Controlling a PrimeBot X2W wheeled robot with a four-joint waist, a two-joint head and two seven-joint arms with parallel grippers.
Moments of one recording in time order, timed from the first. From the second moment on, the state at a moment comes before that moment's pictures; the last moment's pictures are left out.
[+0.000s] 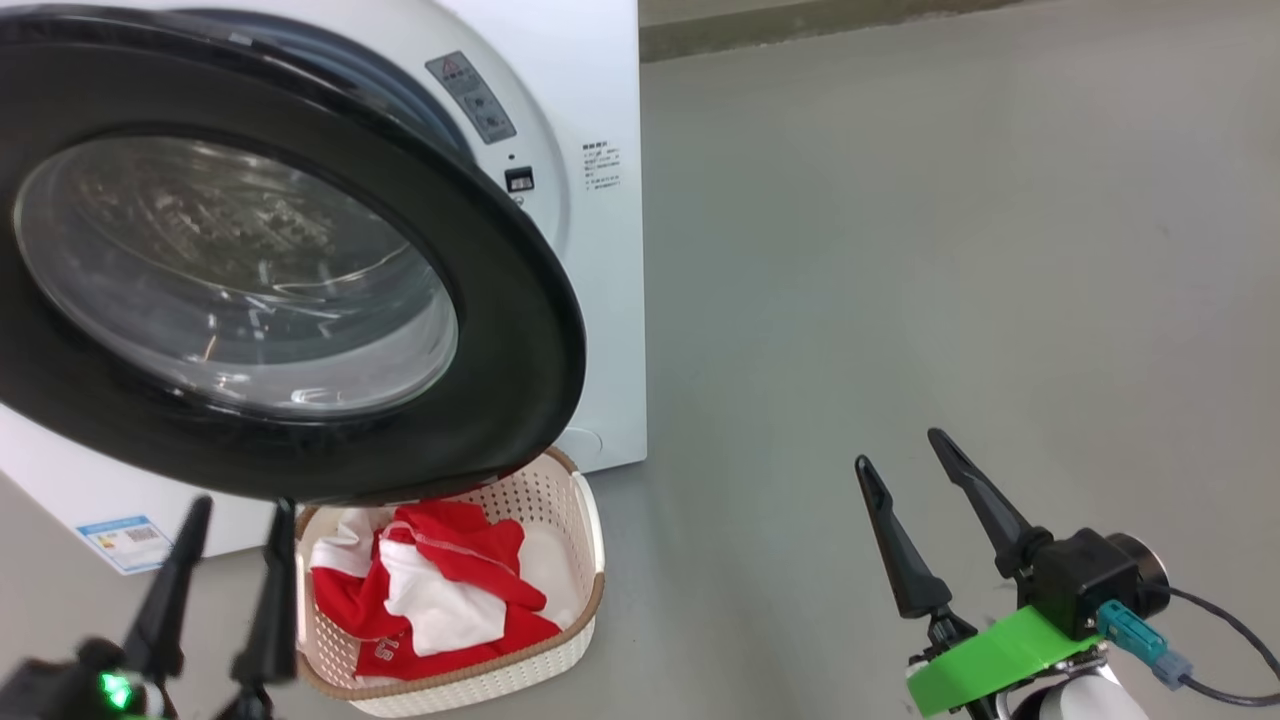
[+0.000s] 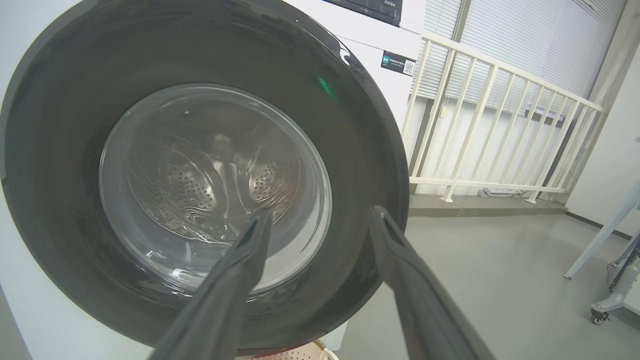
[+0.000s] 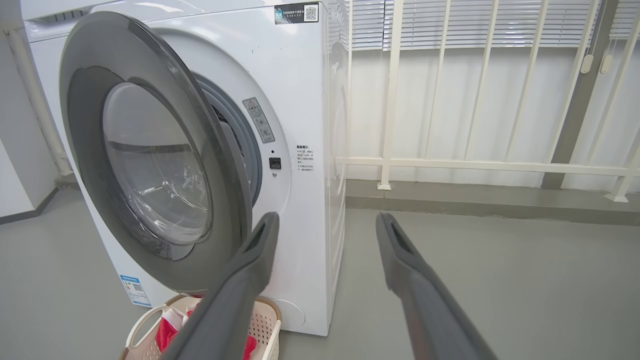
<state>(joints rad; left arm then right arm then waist) -0.02 0.24 0.01 0.03 -0.51 -0.12 -0.25 -0.09 -0.05 0.15 0.17 0.22 0.12 -0.26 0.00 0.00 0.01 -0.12</state>
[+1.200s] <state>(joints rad) 0.21 0.11 0.10 -0.01 -0.24 -0.13 -0.25 0.04 -0.05 0.11 0.10 0.22 0.12 -0.26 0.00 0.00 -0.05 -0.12</state>
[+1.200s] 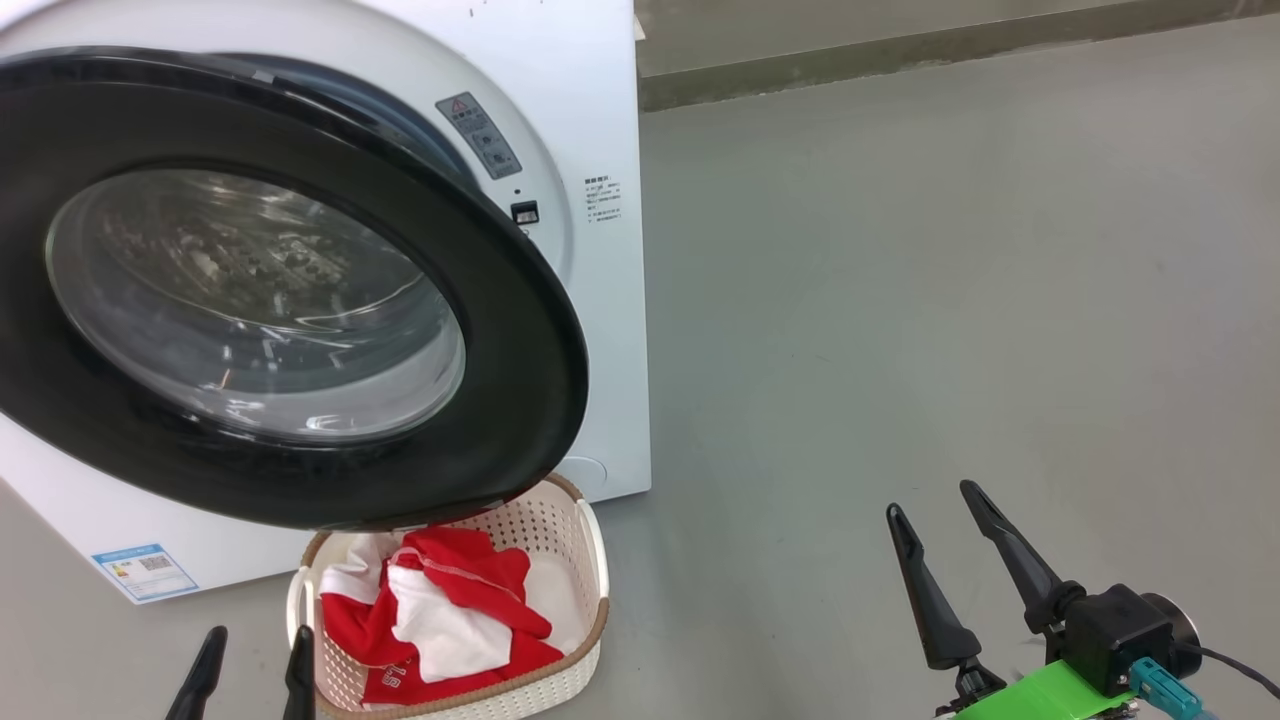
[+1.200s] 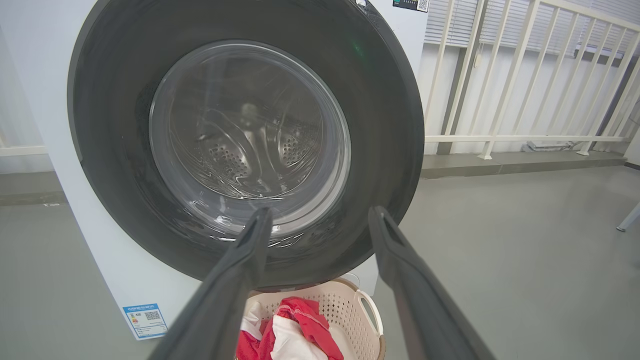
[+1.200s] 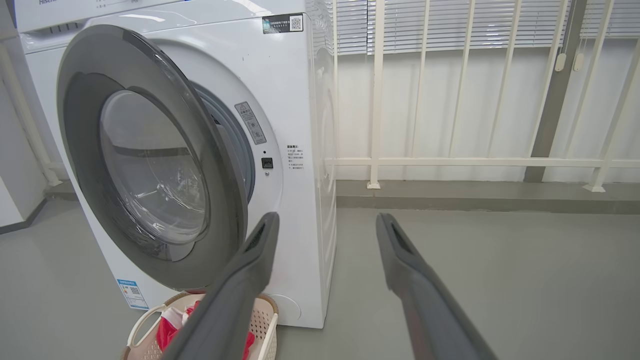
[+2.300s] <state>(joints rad) 0.19 0.13 0.03 -0.02 -0.23 -0.13 -0.25 -0.25 -0.05 0.27 0.45 0.30 0.12 -0.26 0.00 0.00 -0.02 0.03</state>
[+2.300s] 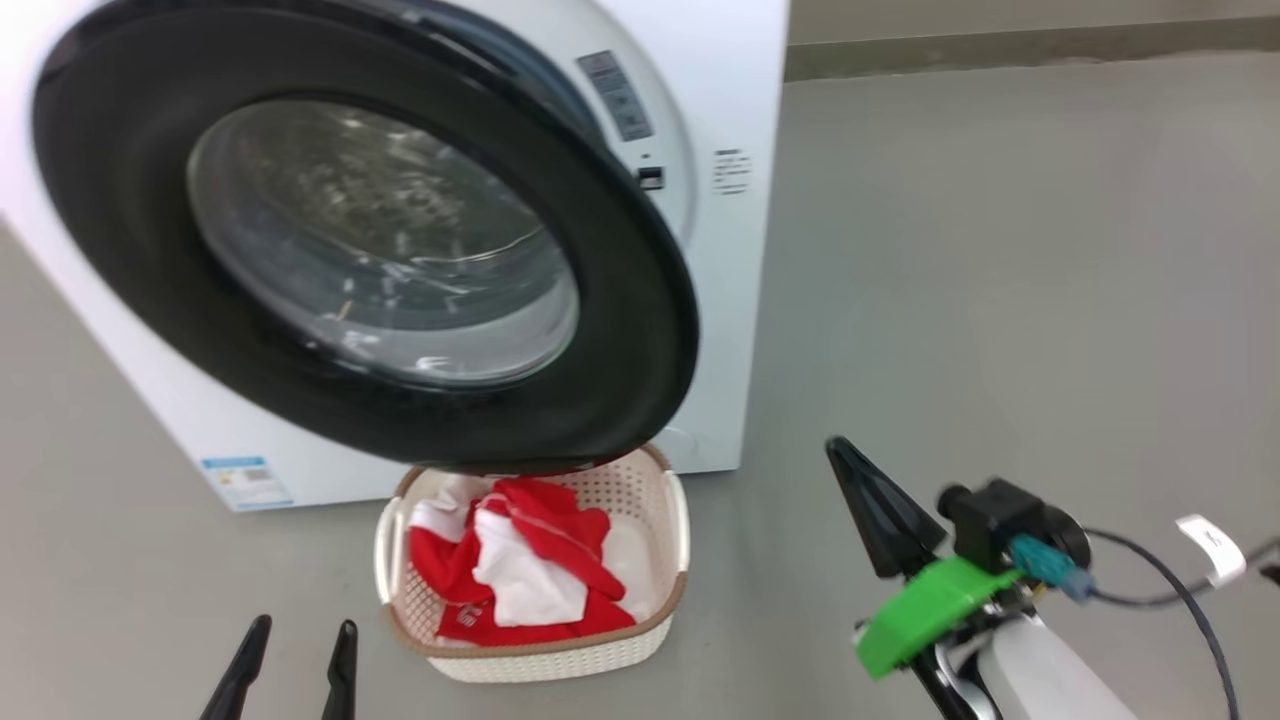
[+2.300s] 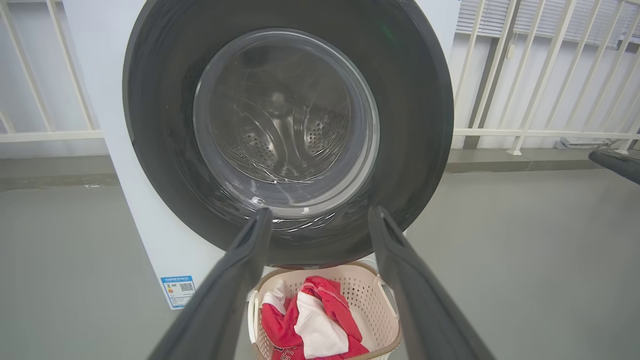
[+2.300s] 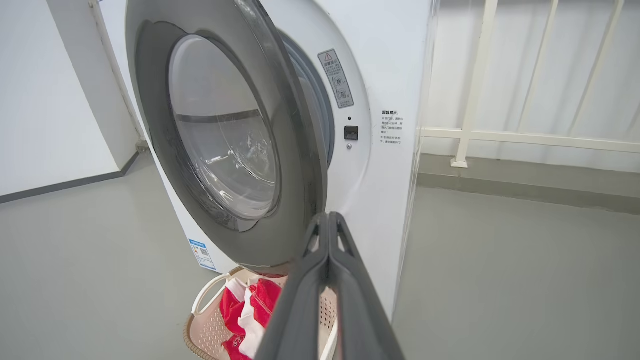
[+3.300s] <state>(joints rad) 0.03 0.13 -0.04 -0.01 -0.25 -0.13 -0.25 -0.86 -0.15 0.53 0.75 0.43 0.12 -0.26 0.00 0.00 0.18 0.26</state>
